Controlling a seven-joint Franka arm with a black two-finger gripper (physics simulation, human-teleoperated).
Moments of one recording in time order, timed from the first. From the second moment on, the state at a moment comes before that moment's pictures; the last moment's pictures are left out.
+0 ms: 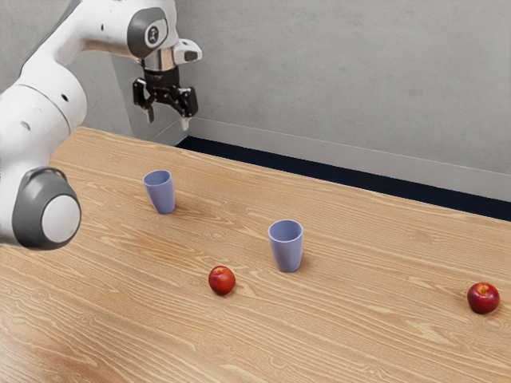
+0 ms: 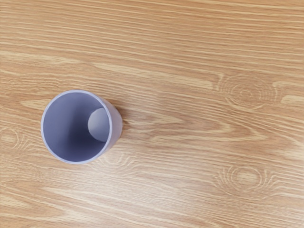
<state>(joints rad) 0.14 0.84 -0.08 -0.56 0.19 1.41 -0.04</state>
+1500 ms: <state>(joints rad) 0.29 0.95 -0.15 -0.84 0.22 1.82 -0.05</state>
